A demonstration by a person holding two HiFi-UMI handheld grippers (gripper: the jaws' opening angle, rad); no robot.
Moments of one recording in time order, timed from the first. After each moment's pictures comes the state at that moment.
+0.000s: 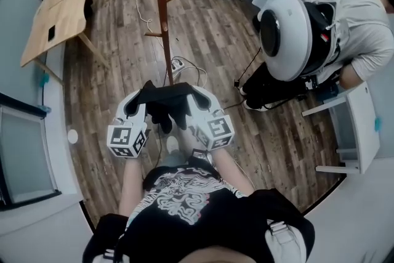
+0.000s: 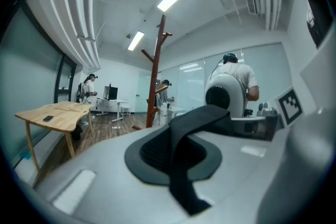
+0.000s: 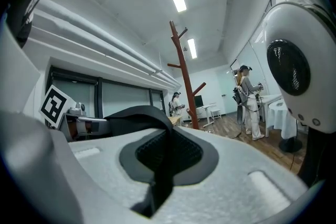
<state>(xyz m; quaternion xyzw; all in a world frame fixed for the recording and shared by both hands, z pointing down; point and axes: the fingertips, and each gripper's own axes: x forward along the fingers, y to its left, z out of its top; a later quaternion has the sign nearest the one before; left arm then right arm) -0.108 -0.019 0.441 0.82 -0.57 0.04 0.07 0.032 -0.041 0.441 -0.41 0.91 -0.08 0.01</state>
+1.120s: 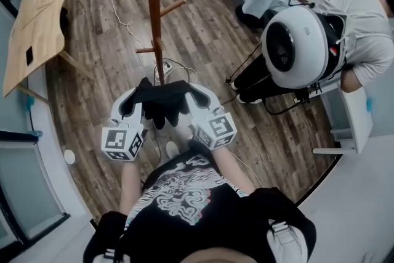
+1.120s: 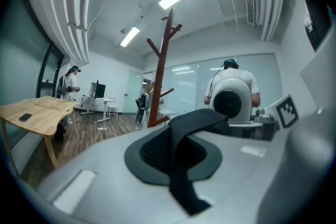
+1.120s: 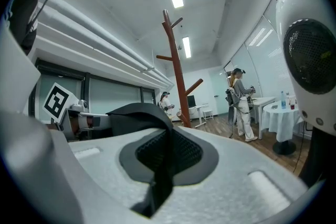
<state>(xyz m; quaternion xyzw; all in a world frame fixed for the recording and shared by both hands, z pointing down) -0.150 -0.139 0.430 0.86 -0.51 0.02 0.08 -0.011 -0.144 0.437 -0.45 0.89 -0.07 0.00</state>
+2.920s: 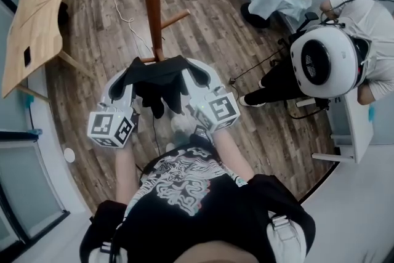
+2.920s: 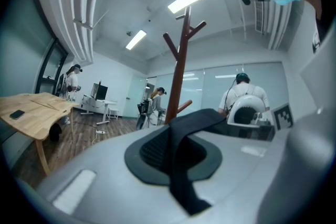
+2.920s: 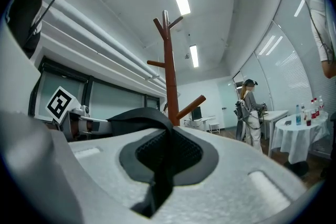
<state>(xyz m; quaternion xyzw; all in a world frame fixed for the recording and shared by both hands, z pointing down) -0.161 -0.257 0.399 0.85 -0.52 -0.03 0.09 -0.015 -0.273 0.391 -0.43 0.90 -0.03 0.03</state>
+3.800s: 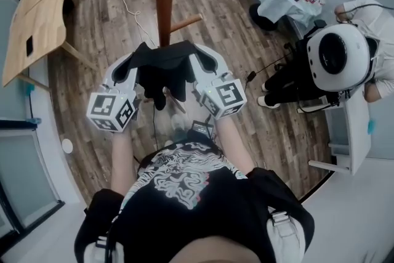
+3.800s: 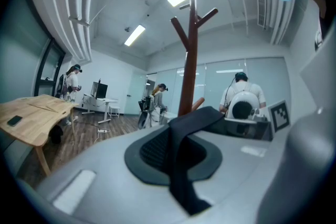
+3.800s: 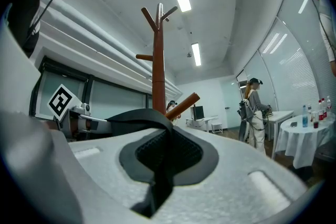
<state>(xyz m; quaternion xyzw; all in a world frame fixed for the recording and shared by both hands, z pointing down) -0.167 -0.315 0.399 0.85 -0.52 0.00 0.09 -0.022 -0.337 0.384 -0.41 0.91 -0.02 0.04</state>
